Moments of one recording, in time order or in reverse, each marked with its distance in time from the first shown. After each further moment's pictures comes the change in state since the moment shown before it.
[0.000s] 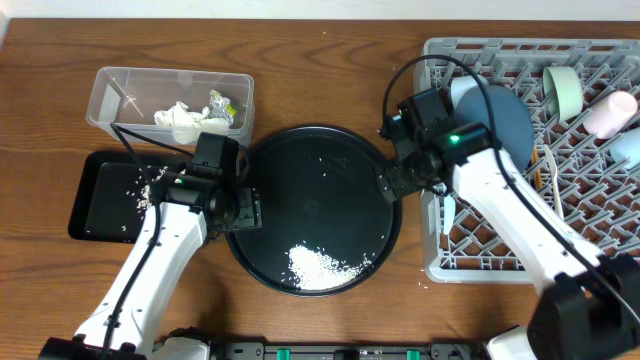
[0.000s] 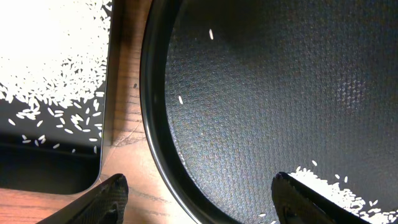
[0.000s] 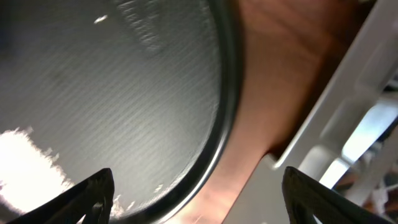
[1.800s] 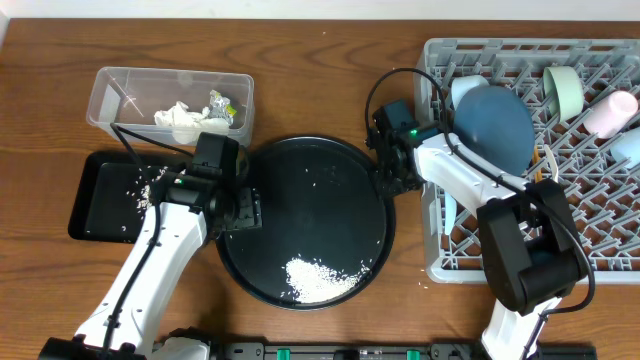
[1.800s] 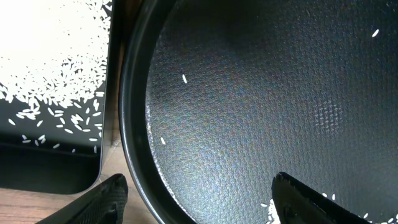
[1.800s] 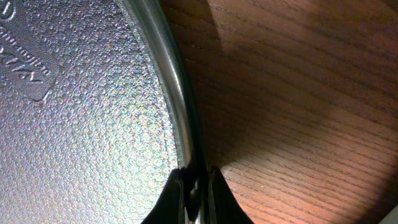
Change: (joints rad) left arm 0.000 0.000 0.000 0.000 0.000 0.000; right arm 0.011 0.294 0.006 0.135 -0.004 0.054
